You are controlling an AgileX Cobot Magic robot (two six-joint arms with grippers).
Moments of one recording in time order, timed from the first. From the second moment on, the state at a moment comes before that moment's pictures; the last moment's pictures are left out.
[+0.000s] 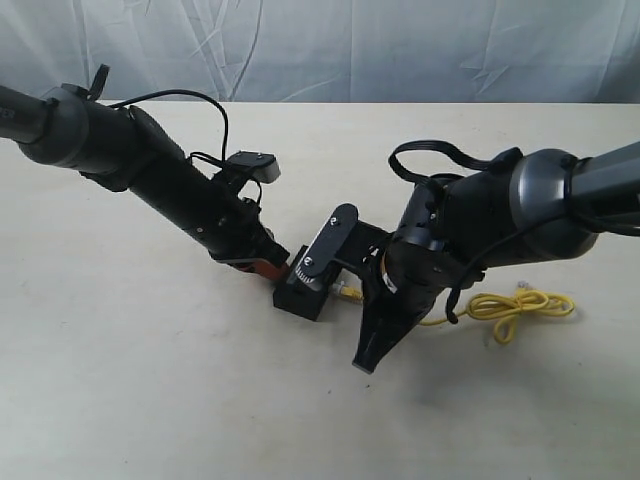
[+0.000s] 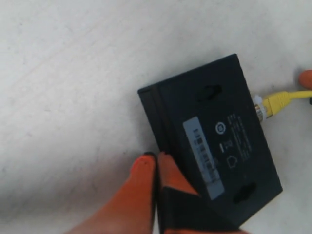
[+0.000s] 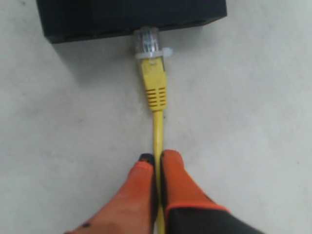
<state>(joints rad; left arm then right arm) -0.39 2.14 -1.25 -0.94 0.77 1.05 0.77 1.87 -0.93 -0.45 0.45 0.03</state>
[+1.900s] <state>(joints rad) -0.40 2.13 -1.25 -0.86 0.71 1.07 0.77 1.83 -0.93 -0.53 0.49 0.03</state>
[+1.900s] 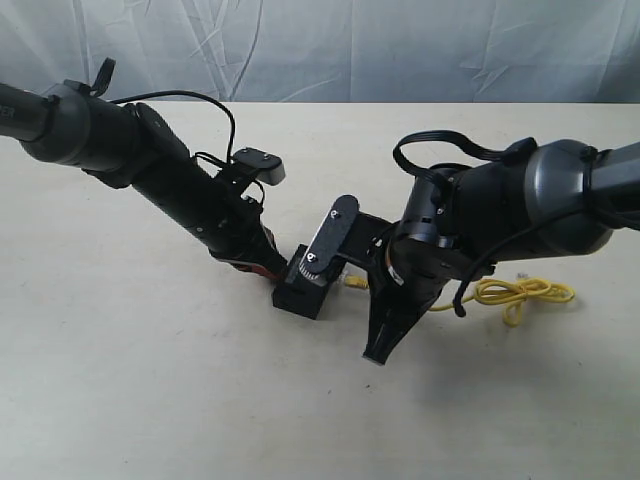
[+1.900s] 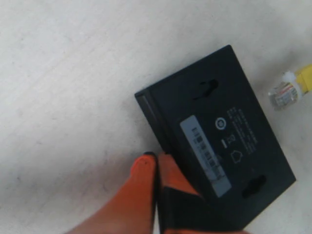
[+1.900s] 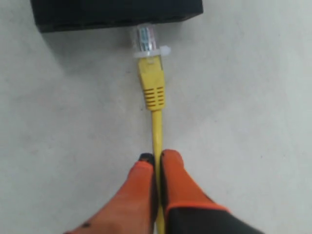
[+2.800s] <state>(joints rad) -0.40 2.13 -1.25 -0.85 0.71 1.07 0.77 1.86 -0.93 -0.51 0.47 0.02</state>
